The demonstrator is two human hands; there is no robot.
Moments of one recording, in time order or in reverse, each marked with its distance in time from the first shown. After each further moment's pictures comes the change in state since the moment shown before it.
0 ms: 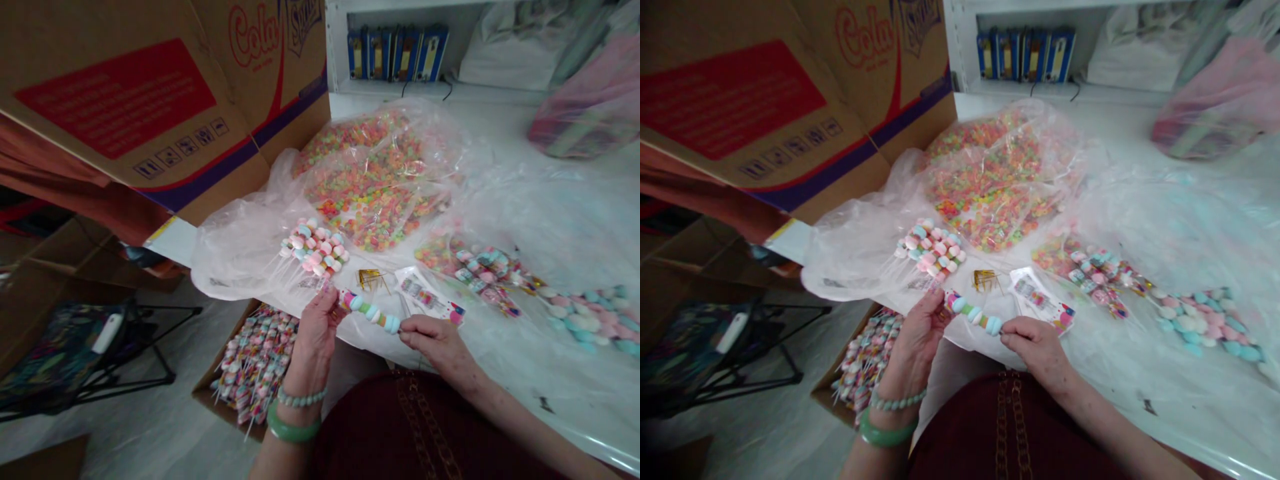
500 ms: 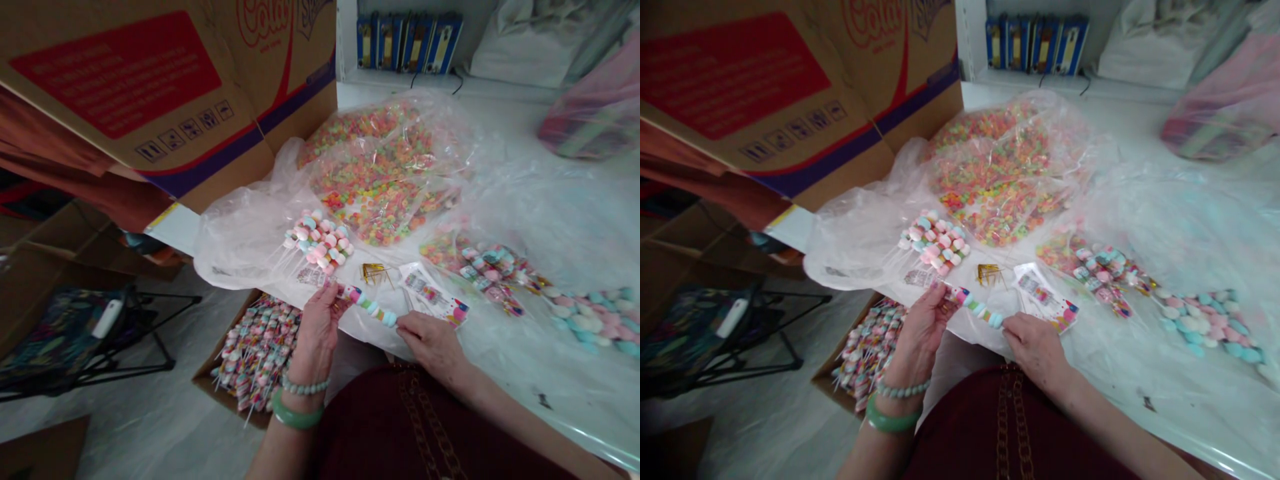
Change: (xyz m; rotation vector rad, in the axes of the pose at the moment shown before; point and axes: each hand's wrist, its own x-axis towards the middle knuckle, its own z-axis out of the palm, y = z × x) left_hand 0.000 -0.004 -0.006 -0.006 0.040 0.020; right_hand 0.003 0.016 0.011 -0.522 0.015 -0.219
